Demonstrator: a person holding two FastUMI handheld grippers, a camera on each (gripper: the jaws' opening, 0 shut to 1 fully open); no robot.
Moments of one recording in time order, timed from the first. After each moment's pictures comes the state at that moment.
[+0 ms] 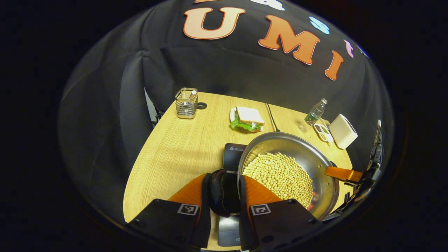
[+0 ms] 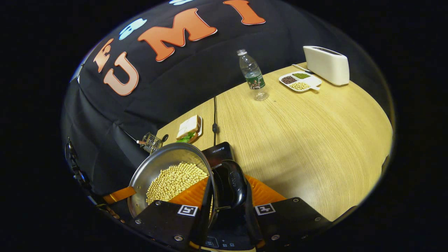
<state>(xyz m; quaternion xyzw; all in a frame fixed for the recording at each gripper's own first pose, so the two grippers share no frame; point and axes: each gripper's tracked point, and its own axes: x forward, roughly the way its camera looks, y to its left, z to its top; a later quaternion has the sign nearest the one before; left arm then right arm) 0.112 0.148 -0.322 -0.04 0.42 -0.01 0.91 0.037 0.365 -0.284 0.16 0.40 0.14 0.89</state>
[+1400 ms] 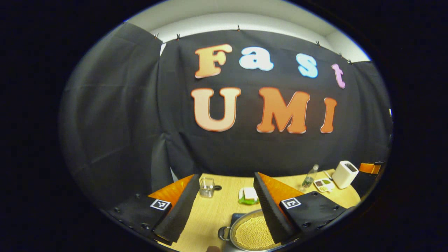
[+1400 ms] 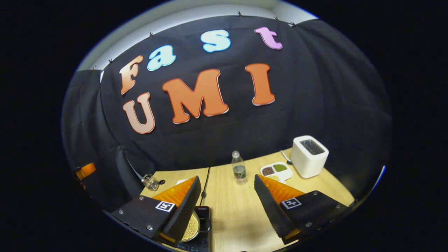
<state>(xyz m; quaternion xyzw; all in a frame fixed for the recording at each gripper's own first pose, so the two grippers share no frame) 0.149 0.122 -0.001 0.04 0.10 0.04 0.99 0.092 0.223 0.003 0.04 0.13 0.12 0.98</state>
